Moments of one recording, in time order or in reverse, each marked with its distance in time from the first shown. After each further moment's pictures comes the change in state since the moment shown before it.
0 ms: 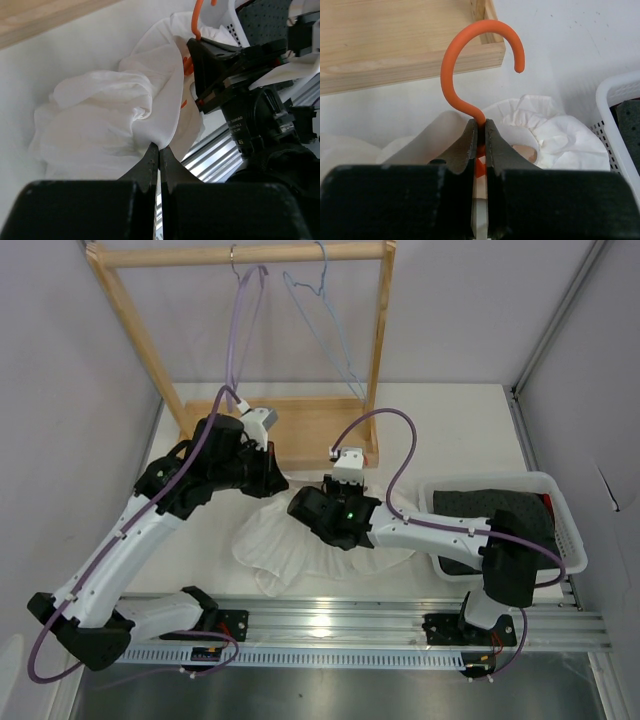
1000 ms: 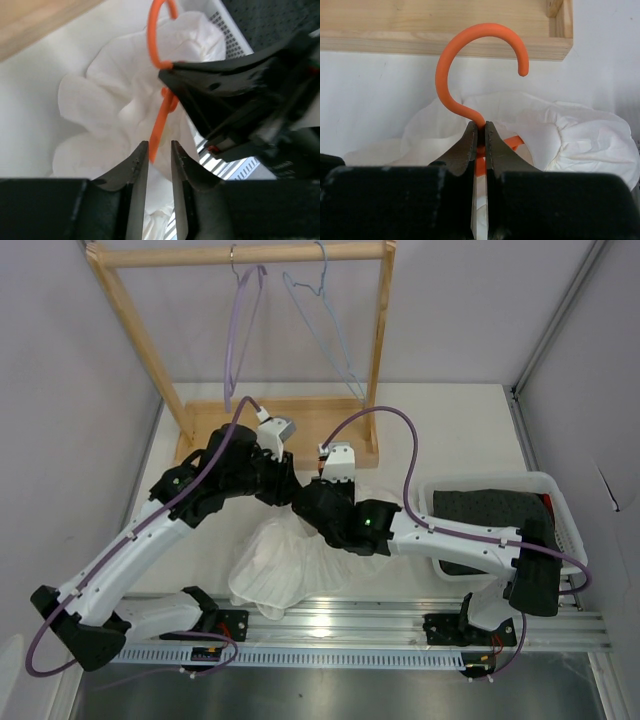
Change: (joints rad) left arm -0.072 -0.012 -0.109 0.145 0.024 0.068; right arm 0.052 -0.120 0.002 0.161 -0.251 -0.223
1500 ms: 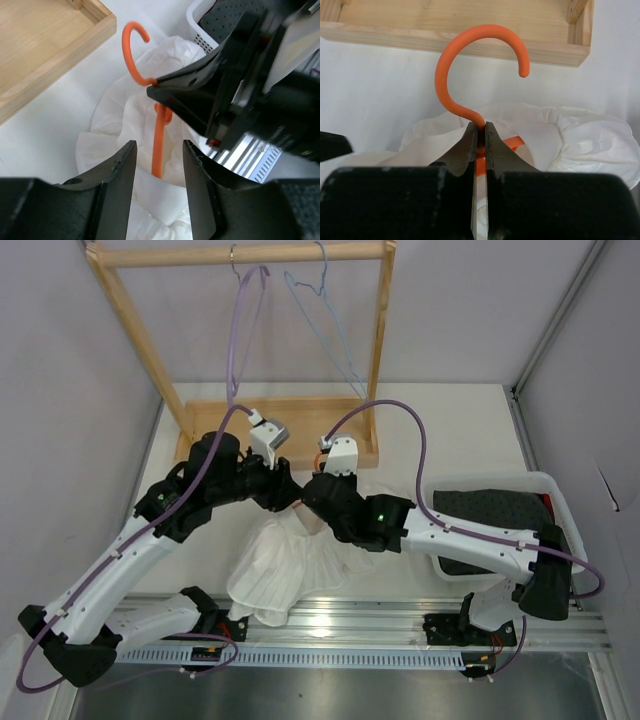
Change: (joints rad) left arm 0.000 -0.116 -0.053 0.108 0.044 0.126; right arm -0.016 -0.048 0.024 0.011 -0.115 -0.071
